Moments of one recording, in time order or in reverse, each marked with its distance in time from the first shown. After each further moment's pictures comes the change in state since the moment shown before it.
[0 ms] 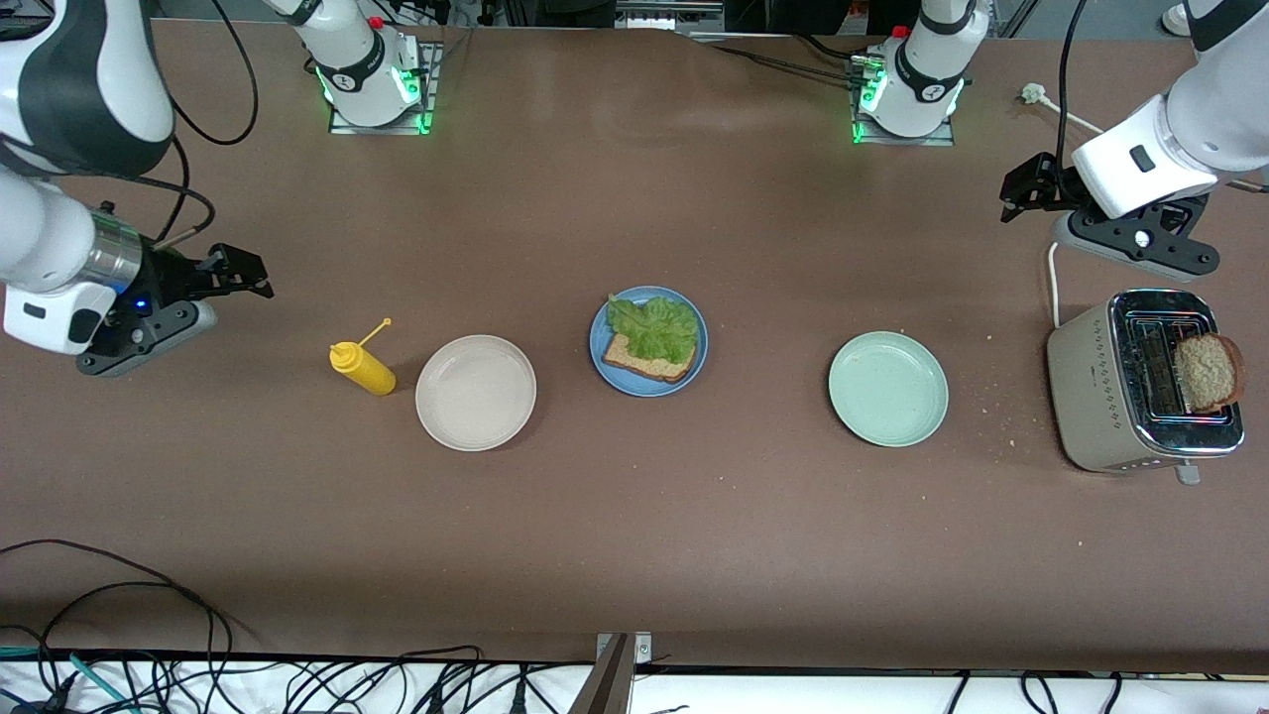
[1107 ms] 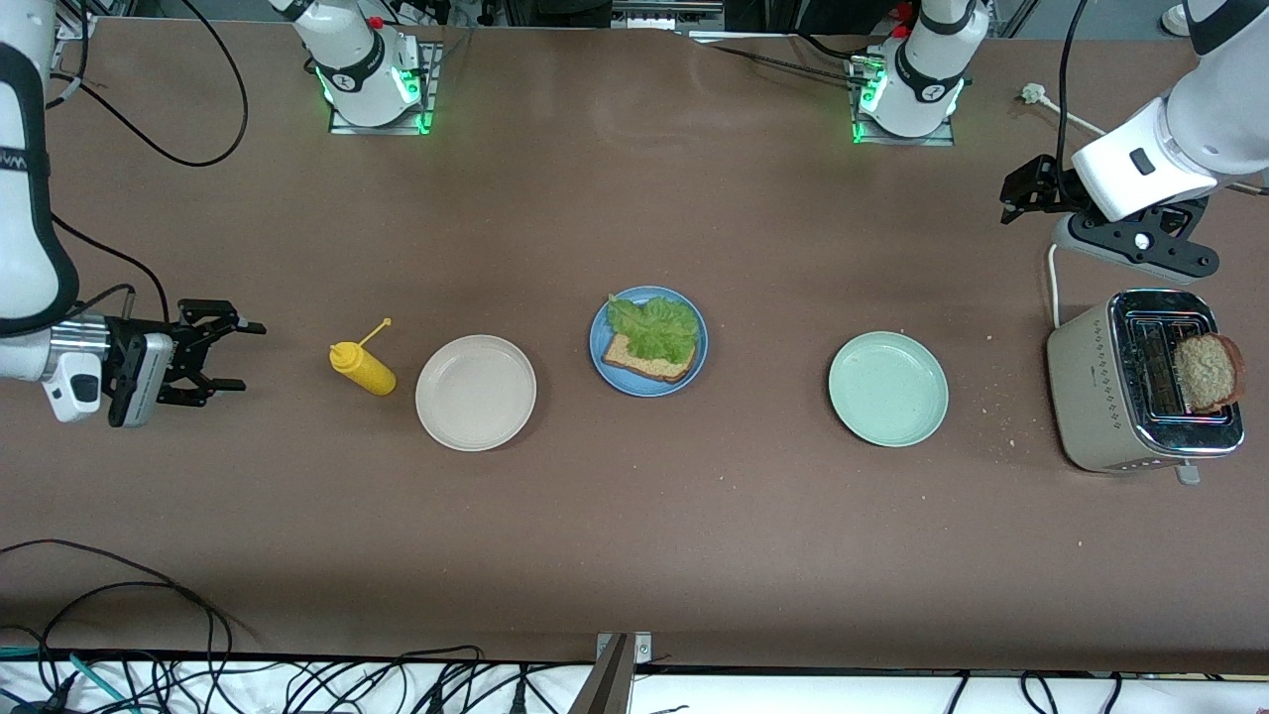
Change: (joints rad) left arm 0.001 0.005 0.000 0.002 0.000 0.000 0.000; right arm -0.277 0.306 -0.008 -0.016 0.471 0.043 -0.934
